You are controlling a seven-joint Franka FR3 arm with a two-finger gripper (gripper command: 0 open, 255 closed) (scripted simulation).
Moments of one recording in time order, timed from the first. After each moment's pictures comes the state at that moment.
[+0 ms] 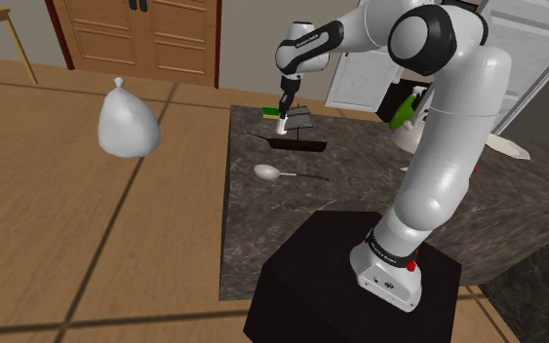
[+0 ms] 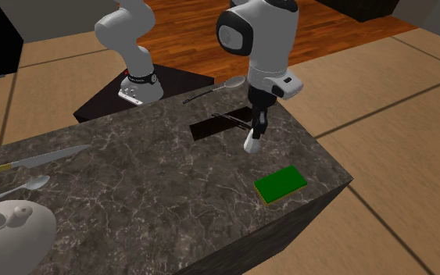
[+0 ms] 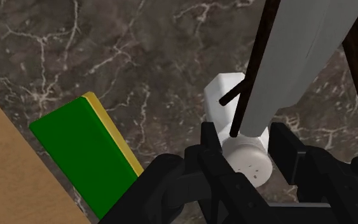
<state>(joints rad) -0.14 0.28 -0.22 -1.89 -0.01 2.20 -0.68</state>
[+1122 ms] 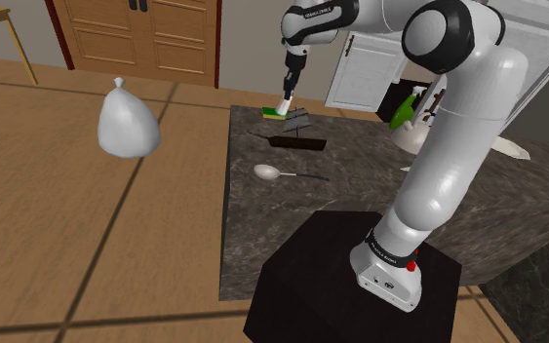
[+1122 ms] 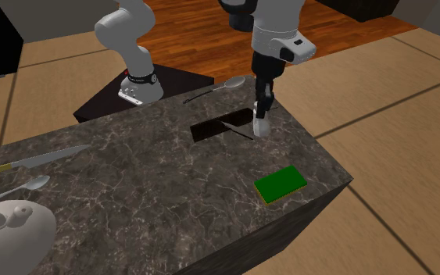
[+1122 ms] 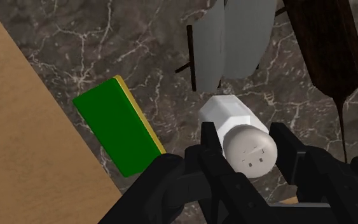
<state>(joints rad) -0.14 0.20 -0.22 -1.77 -0.02 2.00 -0.68</state>
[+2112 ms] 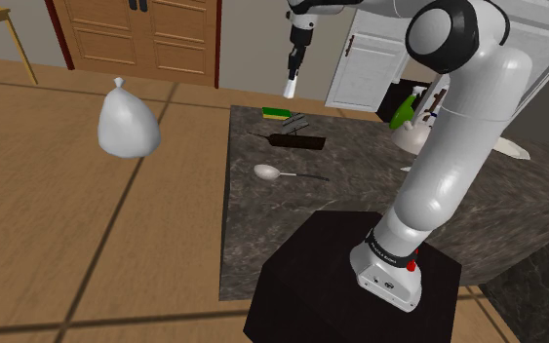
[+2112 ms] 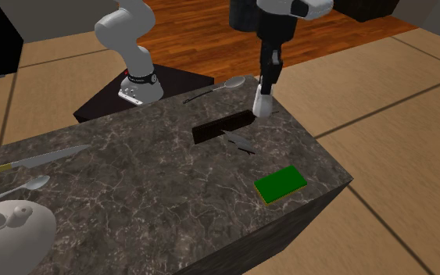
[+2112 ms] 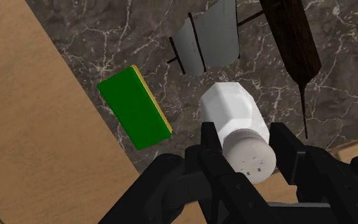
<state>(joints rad) -0.14 0.18 -0.22 -1.59 -0.03 1.81 -0.68</state>
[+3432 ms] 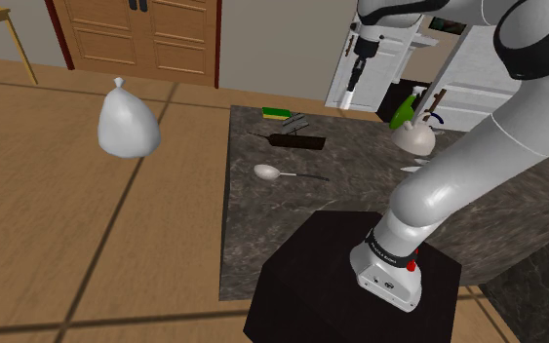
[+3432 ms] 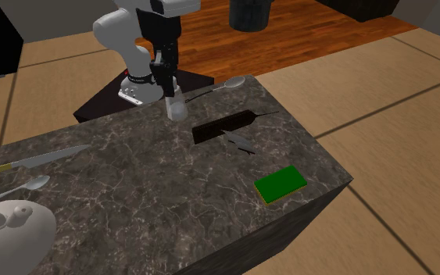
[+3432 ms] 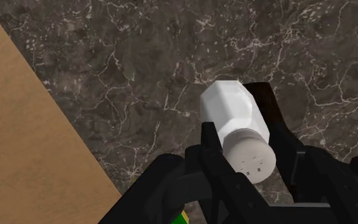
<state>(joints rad) -0.27 -0.23 -0.36 -2.03 -0.14 1.86 -0.93</state>
